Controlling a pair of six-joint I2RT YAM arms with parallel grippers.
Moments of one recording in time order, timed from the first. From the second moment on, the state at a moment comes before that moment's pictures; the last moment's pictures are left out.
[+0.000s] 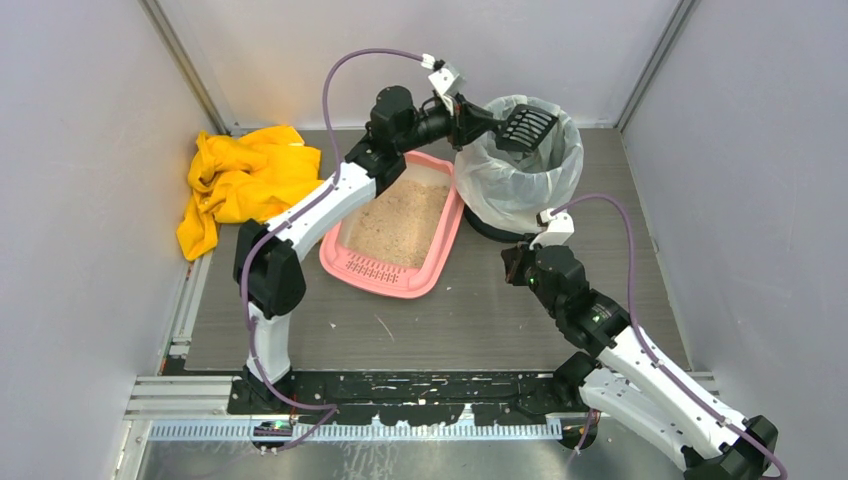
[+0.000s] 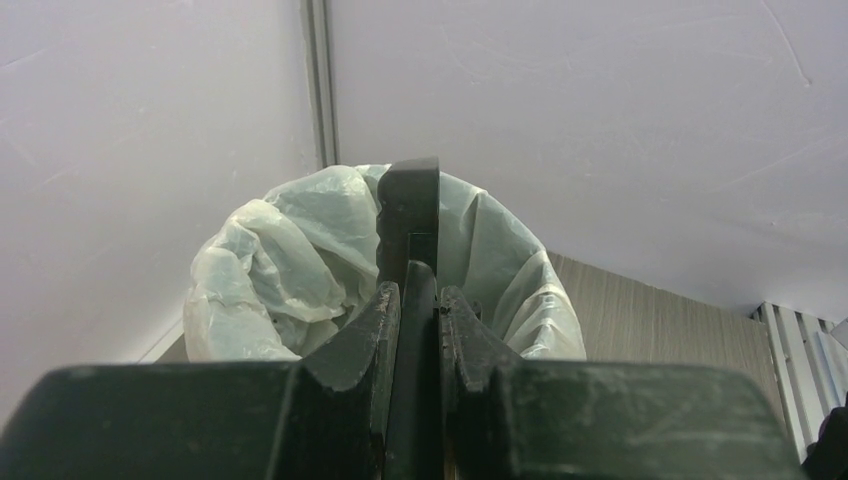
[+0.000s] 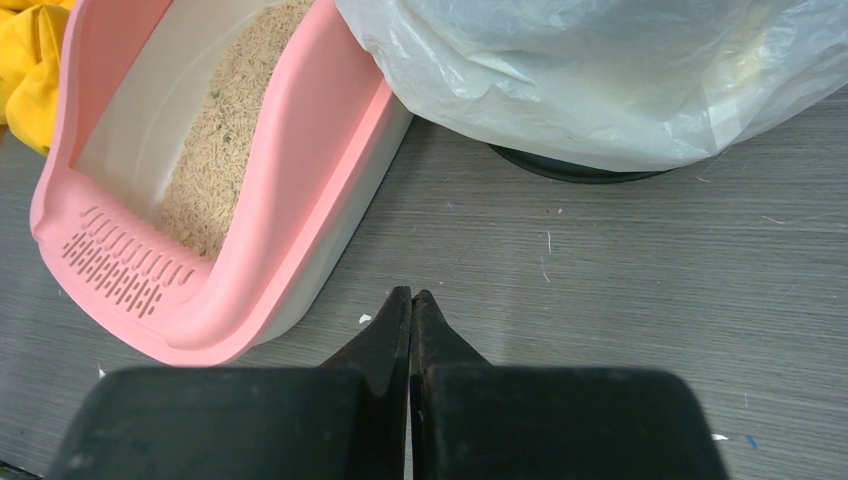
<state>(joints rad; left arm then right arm) -0.65 1.98 1.88 0.25 0.52 -0.13 0.65 0.66 0.59 -0.31 0.34 0.48</state>
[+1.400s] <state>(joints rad) -0.23 1.22 1.14 -0.15 0.22 -0.55 0.65 1.11 0.91 -0.35 0.22 0.52</state>
